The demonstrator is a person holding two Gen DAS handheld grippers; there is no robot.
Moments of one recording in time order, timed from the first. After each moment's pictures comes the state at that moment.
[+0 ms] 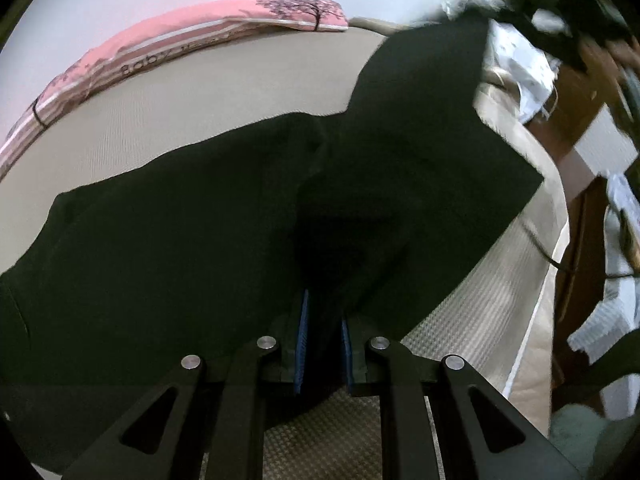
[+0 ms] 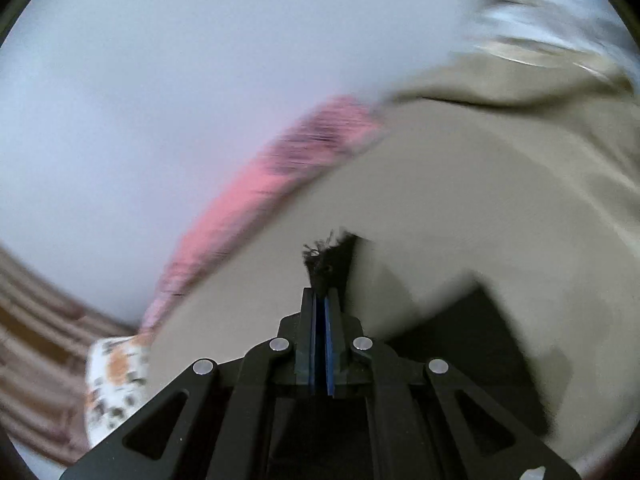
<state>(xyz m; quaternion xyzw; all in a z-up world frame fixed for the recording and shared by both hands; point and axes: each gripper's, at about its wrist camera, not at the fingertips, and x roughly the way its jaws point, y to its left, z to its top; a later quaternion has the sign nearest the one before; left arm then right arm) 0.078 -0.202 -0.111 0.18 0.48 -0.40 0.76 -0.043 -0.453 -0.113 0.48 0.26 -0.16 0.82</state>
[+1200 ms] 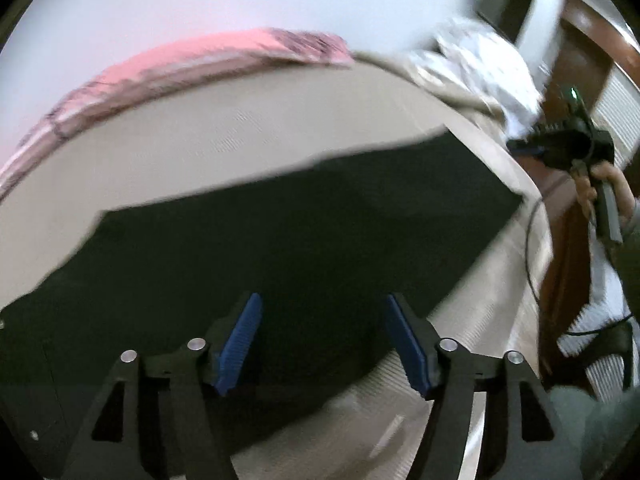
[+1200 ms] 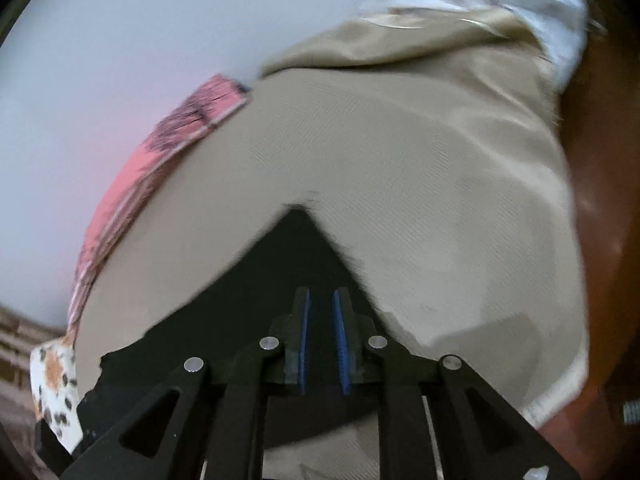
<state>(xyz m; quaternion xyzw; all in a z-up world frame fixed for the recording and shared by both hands) 0.106 -0.146 -0.066 0.13 0.45 -0.41 0.79 -0.085 -0.458 -0.183 0.46 0.34 -0.24 0.79</state>
